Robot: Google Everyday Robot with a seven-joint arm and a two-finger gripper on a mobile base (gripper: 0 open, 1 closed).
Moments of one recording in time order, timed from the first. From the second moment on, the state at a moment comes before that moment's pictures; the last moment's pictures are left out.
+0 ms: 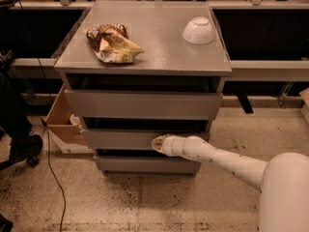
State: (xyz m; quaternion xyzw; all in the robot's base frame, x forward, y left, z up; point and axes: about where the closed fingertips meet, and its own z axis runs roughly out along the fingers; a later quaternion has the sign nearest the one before) arm 0.712 -0.018 0.410 -0.67 0.57 -0.01 0.47
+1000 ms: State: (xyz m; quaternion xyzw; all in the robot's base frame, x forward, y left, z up) arm 0.646 -0.075 0.470 -0.59 0.67 0.00 0.44
